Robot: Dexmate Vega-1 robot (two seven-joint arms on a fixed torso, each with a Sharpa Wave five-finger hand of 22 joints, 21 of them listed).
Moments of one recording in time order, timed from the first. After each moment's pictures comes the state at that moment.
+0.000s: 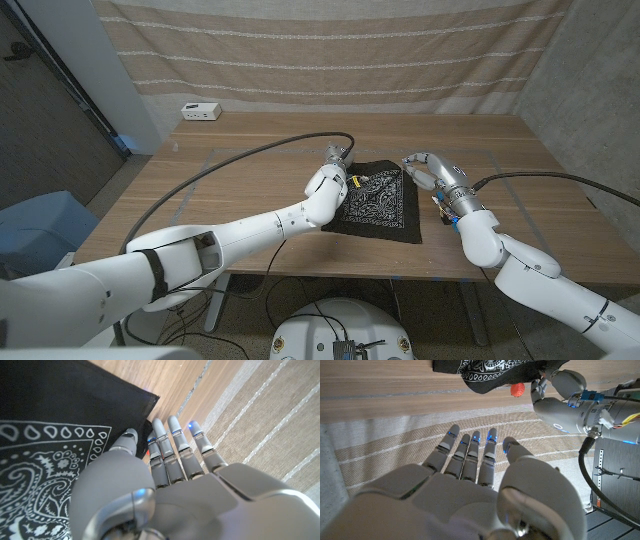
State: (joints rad) left arm 0.35 0.30 1.27 -1.33 1.39 0.68 -0.43; left_hand 0.86 0.08 0.32 -0.13 0.18 0.79 0.04 0.19 0.19 0.68 -0.10 0.69 0.56 0.64 -0.06 0.39 0.48 0.27 0.11 0.67 0.25; right arm -1.26 -0.89 -0.38 -2.08 -0.29 -0.31 -0.45; right_hand 0.65 0.19 0.48 -0.07 0.18 0.65 0.02 0.20 0.18 0.53 0.06 0.21 0.19 0.36 -0.04 0.26 0.21 0.41 0.02 0.23 0.18
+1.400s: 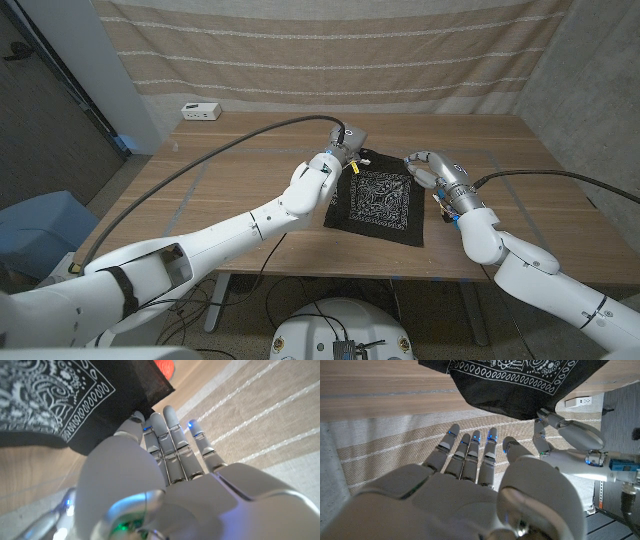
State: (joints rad) left arm 0.49 0.47 1.05 -1.77 1.14 0.55 -0.15; left_hand 1.15 0.08 0.38 -0.18 0.27 1.12 0.06 0.27 0.21 0.78 -0.07 0.96 0.85 0.74 -0.08 0.58 0.68 0.19 0.10 0.84 0.30; right arm -1.24 -0.89 -0.39 -2.06 -0.29 -0.31 -0.45; right_hand 0.66 0.19 0.48 -0.07 0.18 0.66 0.02 0.20 0.18 0.54 0.07 0.21 0.19 0.36 -0.04 0.26 0.21 0.42 0.03 0.23 0.18
